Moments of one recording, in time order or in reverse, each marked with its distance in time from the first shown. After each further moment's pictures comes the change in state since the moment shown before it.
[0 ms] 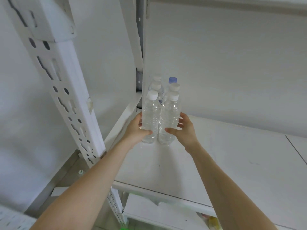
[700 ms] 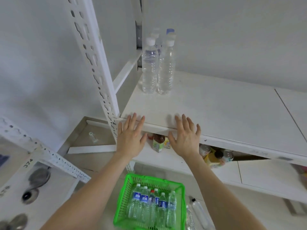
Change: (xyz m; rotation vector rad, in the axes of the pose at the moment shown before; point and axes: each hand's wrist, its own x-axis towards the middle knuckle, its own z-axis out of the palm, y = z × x) left_hand -0.209 -0.110 0.023 1.113 0.167 0.353; right_hand -0.211 0.088 -0.006 -1.181 0.087 -0.228
